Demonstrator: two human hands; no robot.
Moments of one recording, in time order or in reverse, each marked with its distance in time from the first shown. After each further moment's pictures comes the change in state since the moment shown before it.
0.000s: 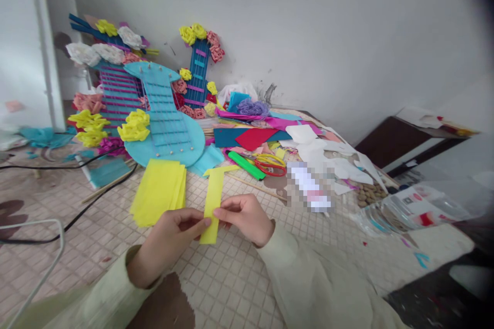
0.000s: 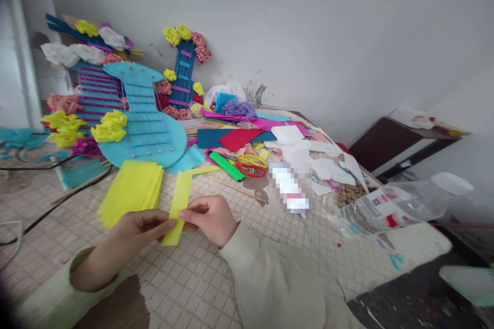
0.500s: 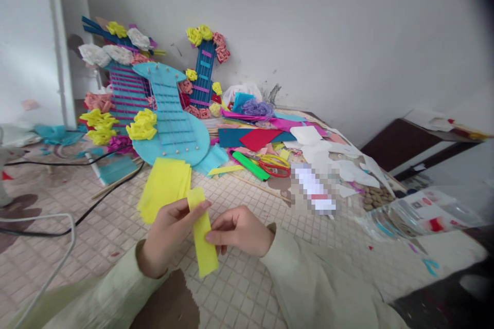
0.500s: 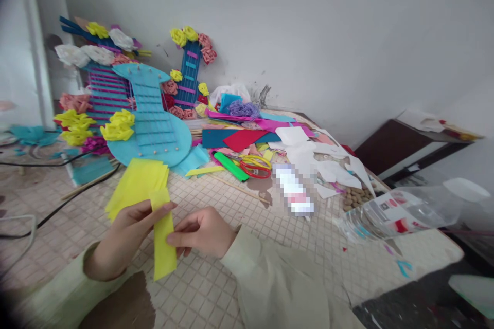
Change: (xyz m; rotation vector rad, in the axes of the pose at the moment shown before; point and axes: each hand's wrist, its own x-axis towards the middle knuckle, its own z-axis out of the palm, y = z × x) left_hand -0.001 -0.004 0.002 -0.348 0.228 -0.009; right_hand -0.009 0.005 0.011 0.018 -0.307 0.166
